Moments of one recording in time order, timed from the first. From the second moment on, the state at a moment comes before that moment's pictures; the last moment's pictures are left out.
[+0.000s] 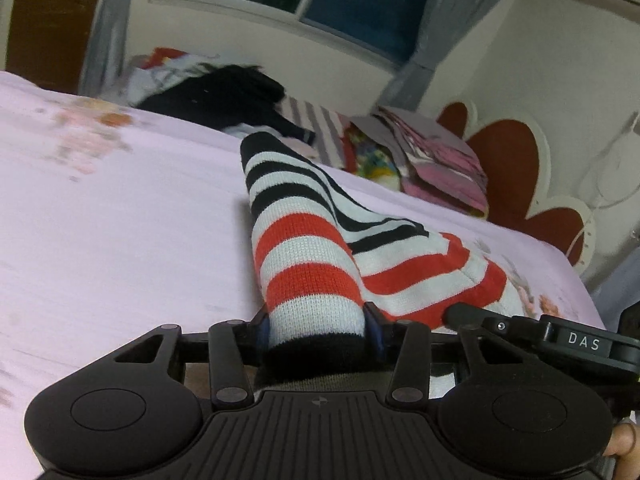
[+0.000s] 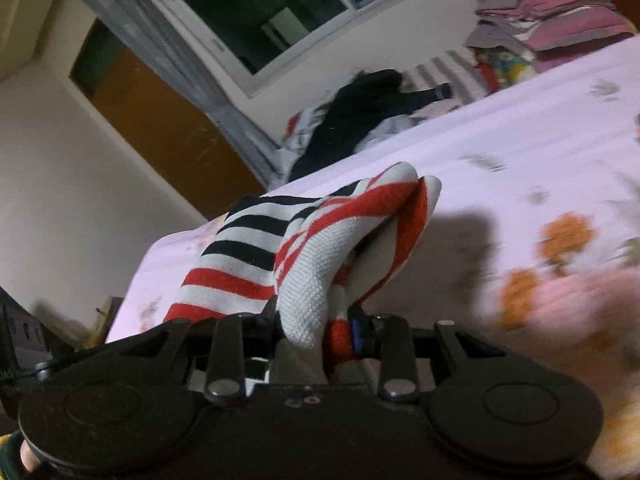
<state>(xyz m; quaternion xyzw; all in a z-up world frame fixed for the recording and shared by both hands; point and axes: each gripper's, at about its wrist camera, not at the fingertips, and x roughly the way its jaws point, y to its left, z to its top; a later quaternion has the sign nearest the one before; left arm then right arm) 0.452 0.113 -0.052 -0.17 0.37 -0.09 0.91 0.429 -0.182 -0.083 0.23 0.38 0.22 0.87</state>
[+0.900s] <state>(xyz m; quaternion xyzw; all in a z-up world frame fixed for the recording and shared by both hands) 0.462 0.330 -0.137 -0.15 0.39 -0.06 0.91 0.421 0.016 -0.153 0.20 0.43 0.15 0.87</state>
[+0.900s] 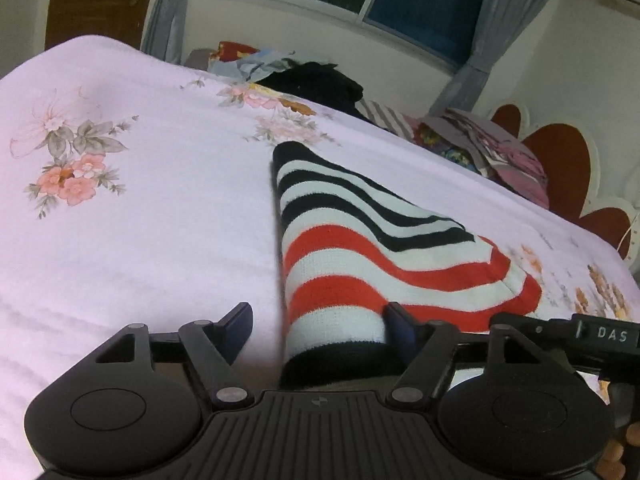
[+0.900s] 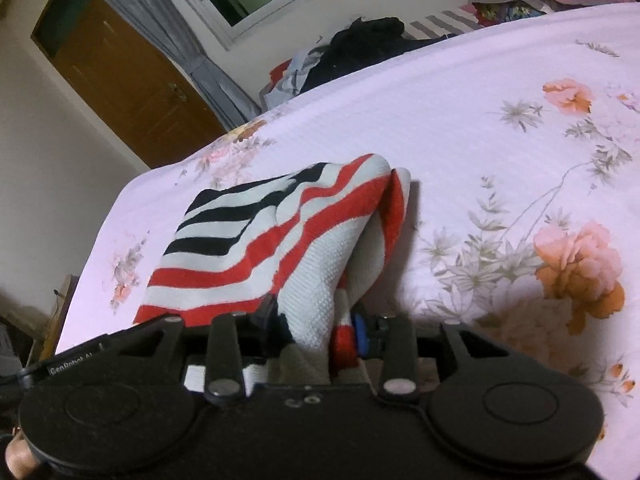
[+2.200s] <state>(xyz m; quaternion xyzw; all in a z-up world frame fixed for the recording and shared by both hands) 0.530 0.296 -0.117 -0.11 0.37 -0.05 0.92 0.475 0.024 -0.147 0.14 0.40 0.10 0.90</state>
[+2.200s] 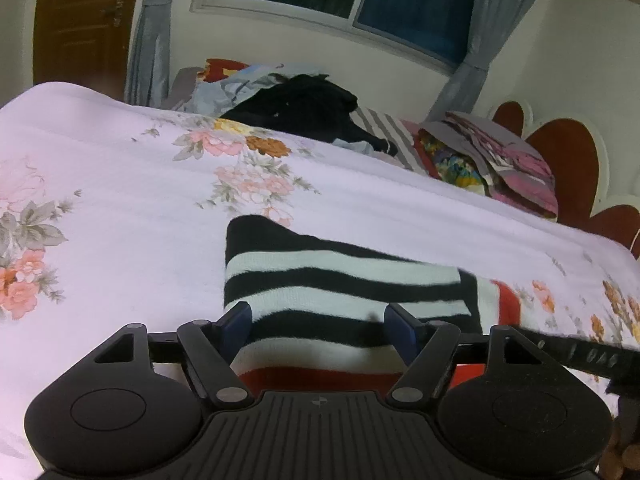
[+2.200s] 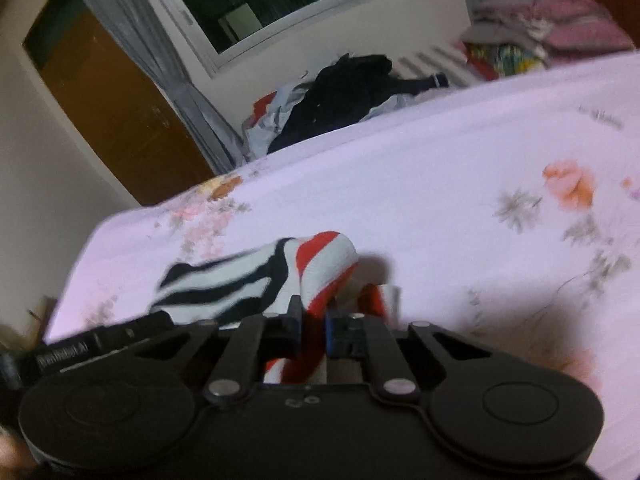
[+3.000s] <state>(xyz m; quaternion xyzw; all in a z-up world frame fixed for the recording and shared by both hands) 0.441 0.305 -0.114 -0.10 0.39 -0.08 0.91 0.404 0.039 -0.123 0.08 0.39 0.14 0.90</state>
